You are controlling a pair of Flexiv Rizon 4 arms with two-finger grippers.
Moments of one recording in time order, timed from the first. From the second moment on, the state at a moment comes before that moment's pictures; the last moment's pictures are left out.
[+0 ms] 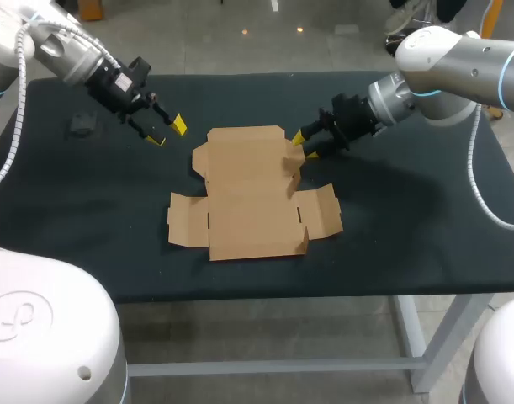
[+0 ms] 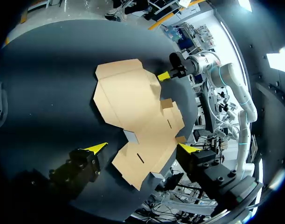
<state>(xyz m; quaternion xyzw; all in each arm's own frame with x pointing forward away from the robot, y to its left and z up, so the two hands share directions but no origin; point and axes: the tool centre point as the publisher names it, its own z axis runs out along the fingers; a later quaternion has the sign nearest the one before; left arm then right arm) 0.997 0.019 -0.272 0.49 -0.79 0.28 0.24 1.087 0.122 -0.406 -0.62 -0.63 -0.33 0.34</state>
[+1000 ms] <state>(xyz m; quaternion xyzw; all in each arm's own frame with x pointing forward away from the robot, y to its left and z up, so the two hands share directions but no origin) 0.990 0.027 -0.278 0.45 -0.80 0.29 0.27 1.091 0.152 -0.403 -0.54 -0.65 -0.42 0.33</state>
